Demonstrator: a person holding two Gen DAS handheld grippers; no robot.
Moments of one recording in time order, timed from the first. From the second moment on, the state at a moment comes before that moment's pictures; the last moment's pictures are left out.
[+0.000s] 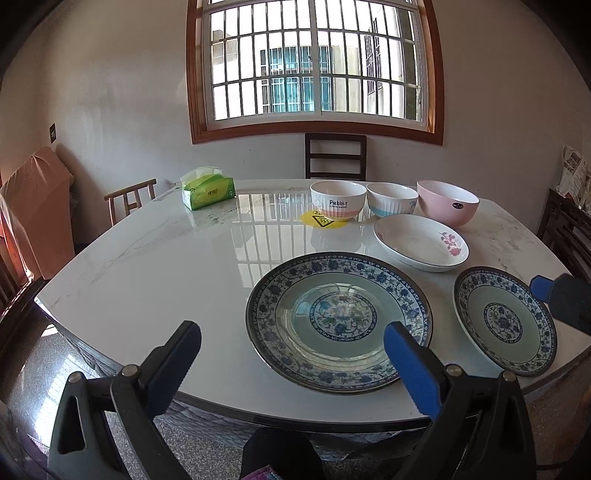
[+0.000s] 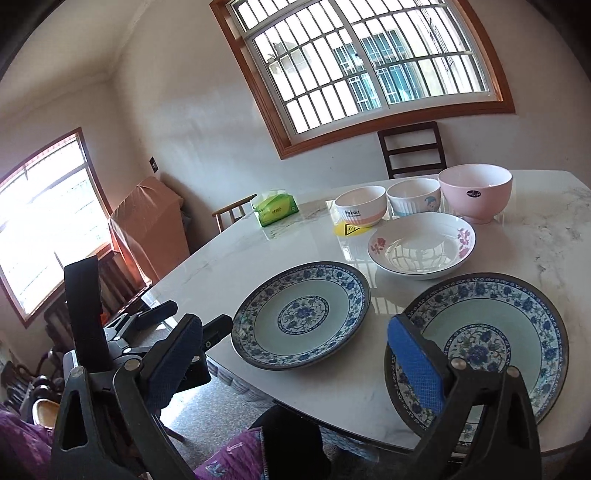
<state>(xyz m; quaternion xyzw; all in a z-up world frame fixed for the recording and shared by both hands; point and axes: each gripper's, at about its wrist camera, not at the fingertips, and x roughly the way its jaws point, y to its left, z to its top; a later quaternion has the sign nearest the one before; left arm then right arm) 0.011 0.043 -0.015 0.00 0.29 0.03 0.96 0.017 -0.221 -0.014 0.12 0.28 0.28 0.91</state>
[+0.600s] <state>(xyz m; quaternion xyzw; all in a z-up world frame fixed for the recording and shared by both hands) 0.038 0.074 -0.027 -0.06 0.35 0.03 0.93 0.105 -0.214 -0.020 0.17 0.38 0.33 0.85</state>
